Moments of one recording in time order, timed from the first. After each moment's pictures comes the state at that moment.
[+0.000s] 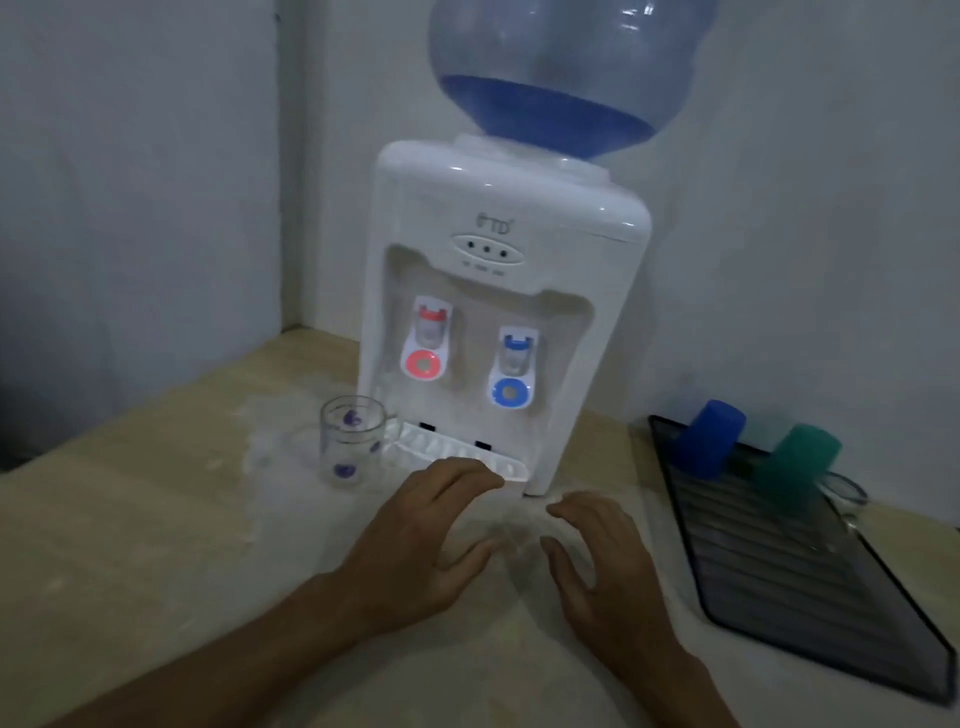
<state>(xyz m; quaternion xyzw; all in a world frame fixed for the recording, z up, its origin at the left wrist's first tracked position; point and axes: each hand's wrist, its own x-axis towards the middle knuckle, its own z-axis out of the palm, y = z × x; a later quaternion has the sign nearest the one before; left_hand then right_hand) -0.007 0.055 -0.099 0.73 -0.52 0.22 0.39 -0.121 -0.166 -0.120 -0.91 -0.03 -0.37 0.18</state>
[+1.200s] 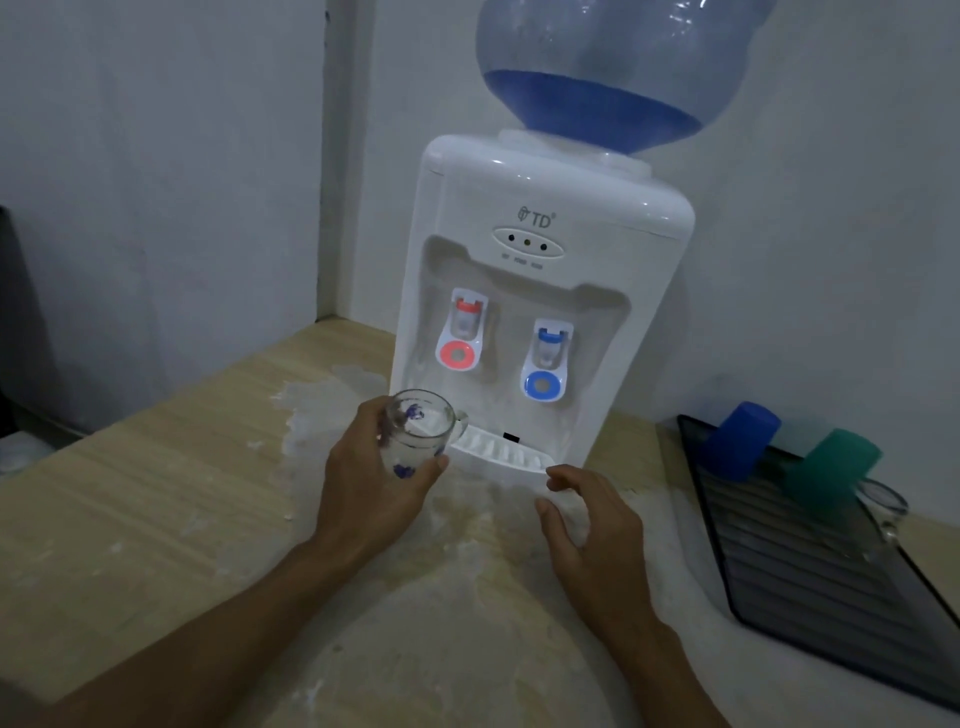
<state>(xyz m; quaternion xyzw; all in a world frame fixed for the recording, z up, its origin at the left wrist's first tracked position) 0.026 0.090 -0.098 0.76 -0.20 0.19 0.59 -0.094 -0.127 -0.105 -0.87 0.03 -0.40 0.28</state>
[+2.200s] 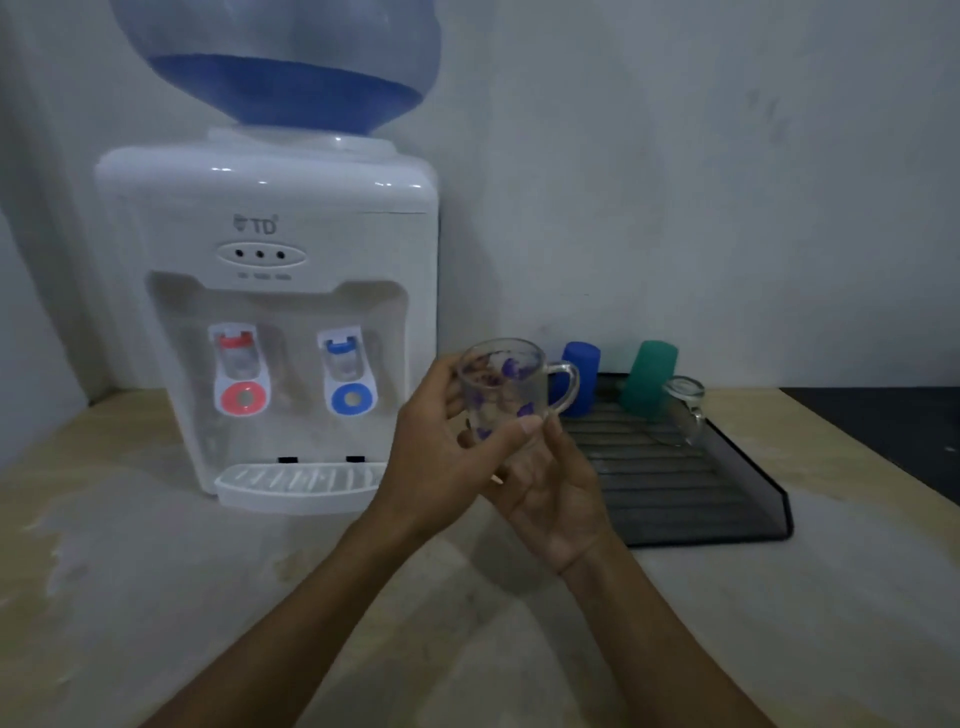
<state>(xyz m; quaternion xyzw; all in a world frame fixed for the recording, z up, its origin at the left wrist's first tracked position) -0.054 -0.073 -0.007 0.59 -0.47 -0.02 0.65 -0.127 -0.192 -0.059 -0.38 -0.09 -0.20 0.90</state>
